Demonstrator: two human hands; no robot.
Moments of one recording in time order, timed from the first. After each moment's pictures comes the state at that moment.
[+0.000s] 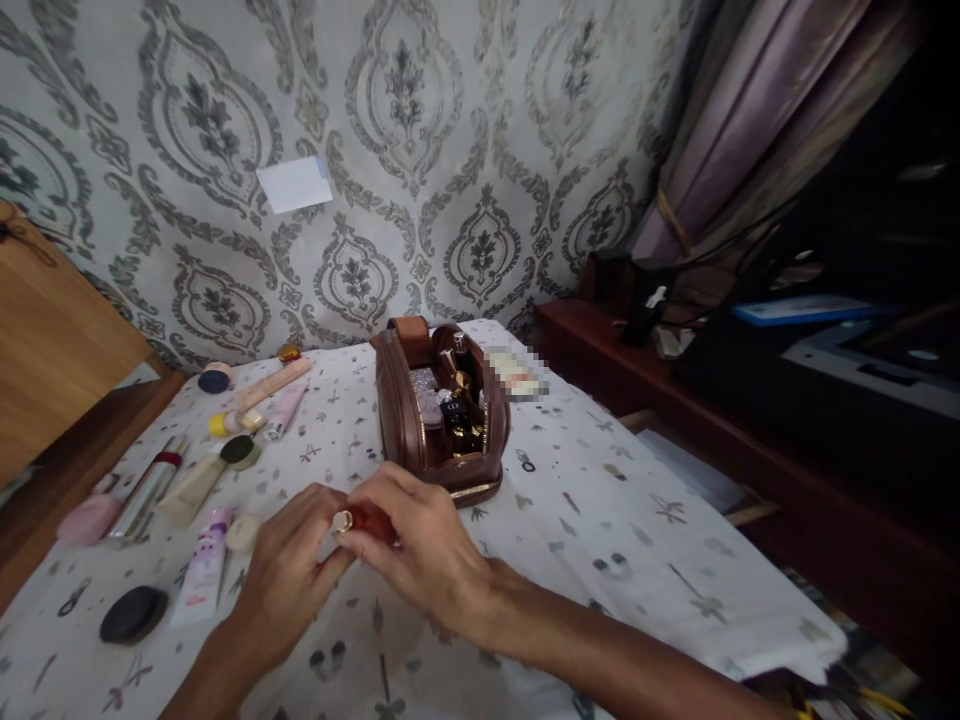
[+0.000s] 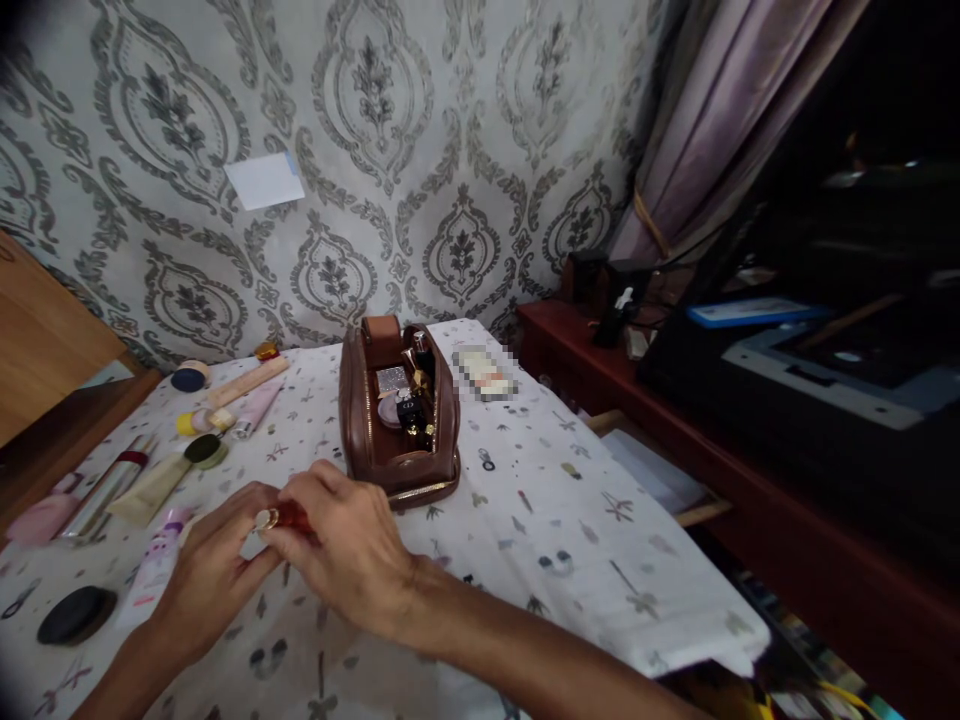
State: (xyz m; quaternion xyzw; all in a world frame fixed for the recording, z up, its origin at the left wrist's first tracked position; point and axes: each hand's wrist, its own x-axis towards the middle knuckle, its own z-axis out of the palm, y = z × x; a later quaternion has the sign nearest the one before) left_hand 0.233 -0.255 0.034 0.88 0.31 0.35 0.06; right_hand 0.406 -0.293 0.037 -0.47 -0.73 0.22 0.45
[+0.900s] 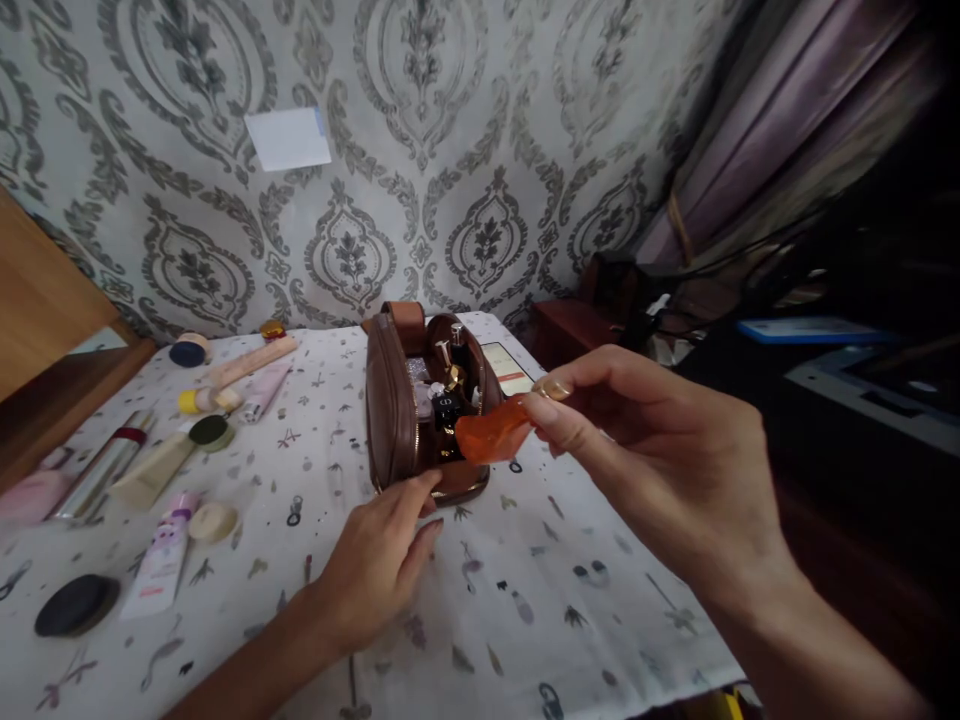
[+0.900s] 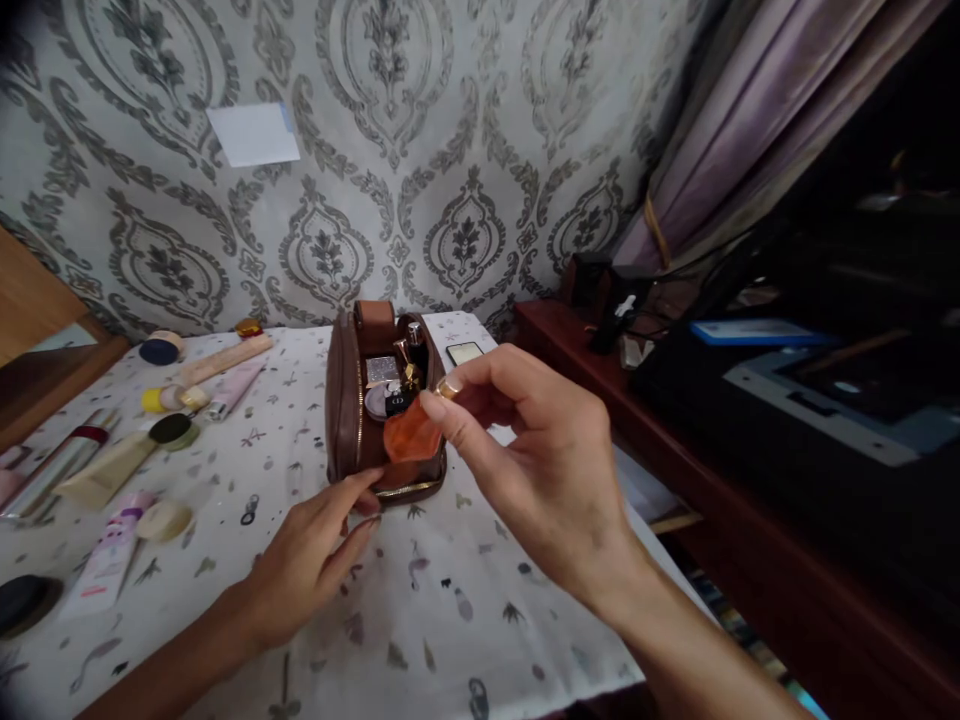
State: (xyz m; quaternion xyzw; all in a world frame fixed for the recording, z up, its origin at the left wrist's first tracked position) left_hand 0.310 -0.265 0.006 0.89 0.28 0.28 0.24; right_hand 0.519 -0.315 0.114 -0.55 -0.63 0.06 0.55
